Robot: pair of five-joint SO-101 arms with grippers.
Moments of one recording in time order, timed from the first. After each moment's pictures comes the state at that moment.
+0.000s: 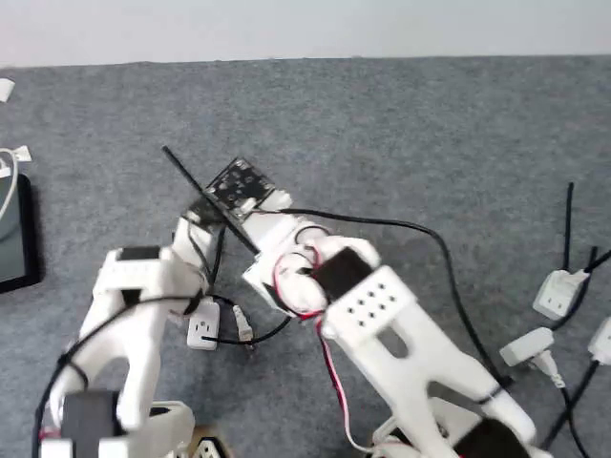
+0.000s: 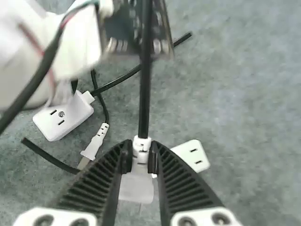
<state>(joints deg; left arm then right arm) -5.3 -16.0 55.6 56.7 -30.0 -42.3 -21.6 28.2 59.2 8.6</state>
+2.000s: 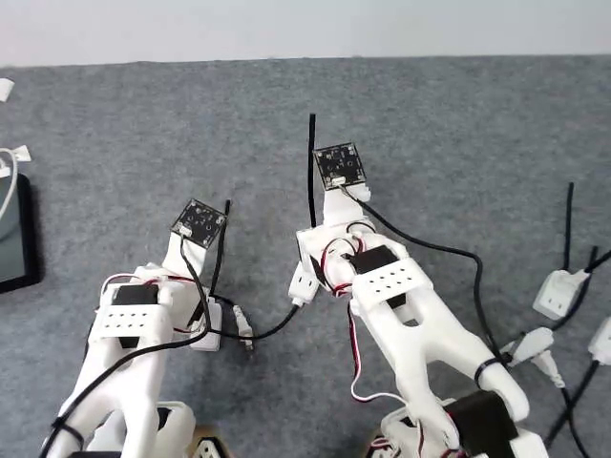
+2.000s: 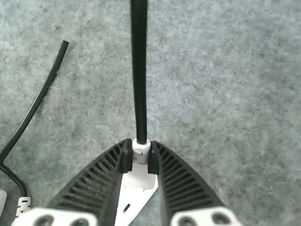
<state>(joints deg) -5.5 -31.0 66.7 47.5 -23.9 -25.1 -14.8 46.0 28.9 -8.3</state>
